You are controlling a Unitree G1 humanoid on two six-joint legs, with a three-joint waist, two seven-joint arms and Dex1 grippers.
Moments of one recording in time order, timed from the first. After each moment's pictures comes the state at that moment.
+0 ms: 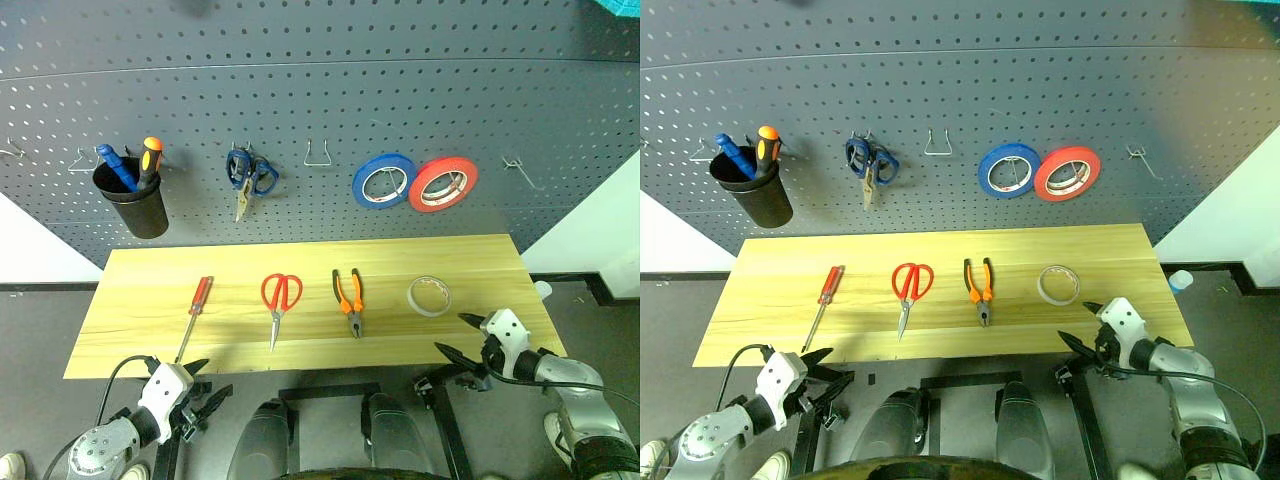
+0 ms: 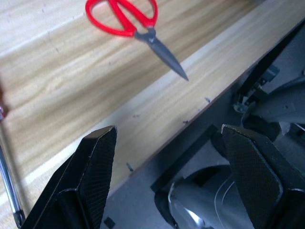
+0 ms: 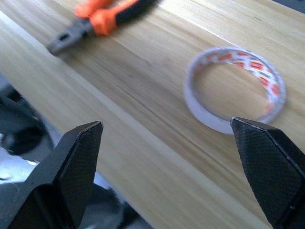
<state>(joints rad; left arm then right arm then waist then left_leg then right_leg) 0.41 0.52 0.09 0.20 -0.19 -0.34 -0.82 0.04 -0.61 -0.10 0.48 0.23 -0.23 0.99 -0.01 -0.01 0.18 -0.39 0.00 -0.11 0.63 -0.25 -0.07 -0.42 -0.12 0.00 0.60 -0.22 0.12</state>
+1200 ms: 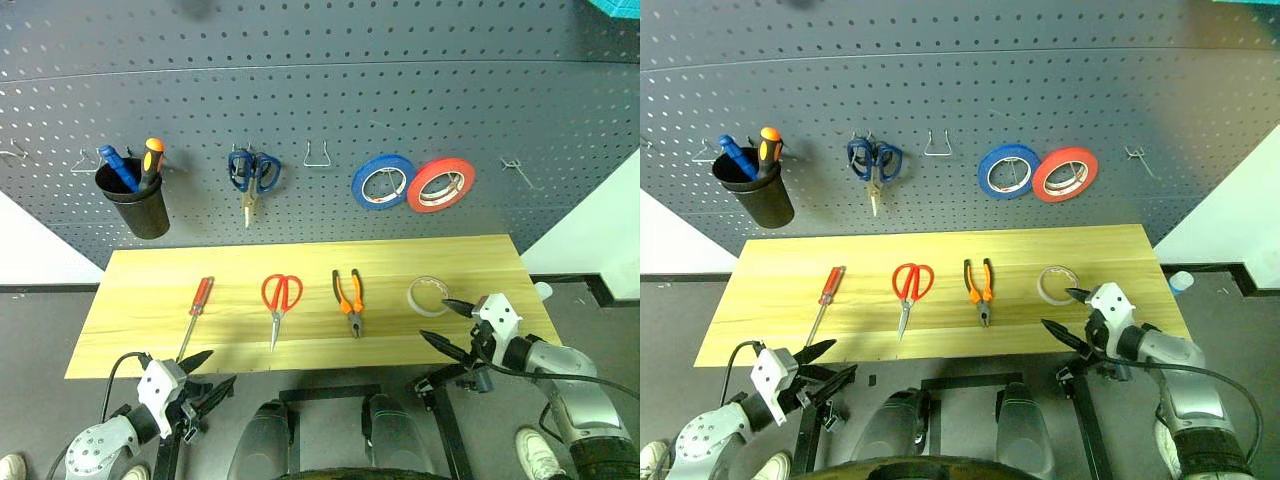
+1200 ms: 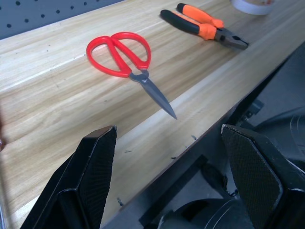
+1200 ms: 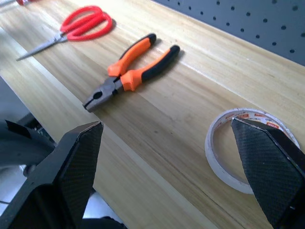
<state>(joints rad) 0.38 0.49 0.11 0.18 -0.29 -0.32 -0.86 0.04 -0.61 -0.08 0.22 0.23 -0.03 0.92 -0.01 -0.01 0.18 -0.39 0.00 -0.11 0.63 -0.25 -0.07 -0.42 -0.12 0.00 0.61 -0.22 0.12</state>
